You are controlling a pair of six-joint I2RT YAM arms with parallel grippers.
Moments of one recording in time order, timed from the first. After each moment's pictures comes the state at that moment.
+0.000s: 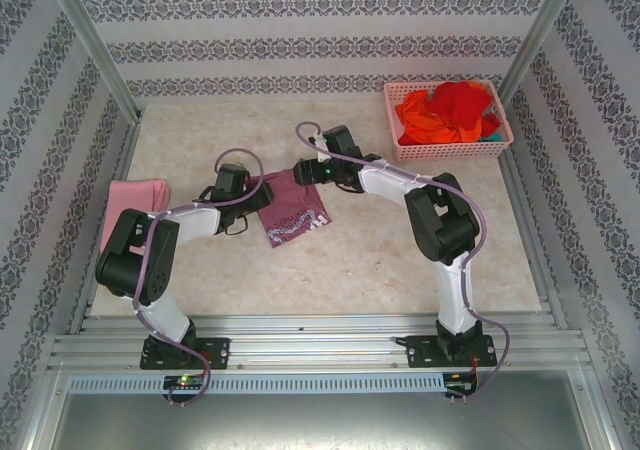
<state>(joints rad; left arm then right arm) -0.25 1.70 0.82 0.08 0.05 -0.66 0.53 2.11 1.48 -0.14 -0.28 0.28</state>
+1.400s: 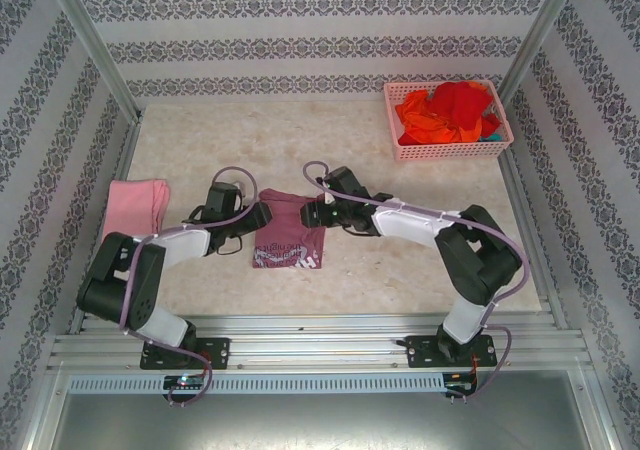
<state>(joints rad) -0.26 1.50 0.62 0.09 0.21 -0.65 0.67 1.74 1.05 -0.15 -0.16 0.46</state>
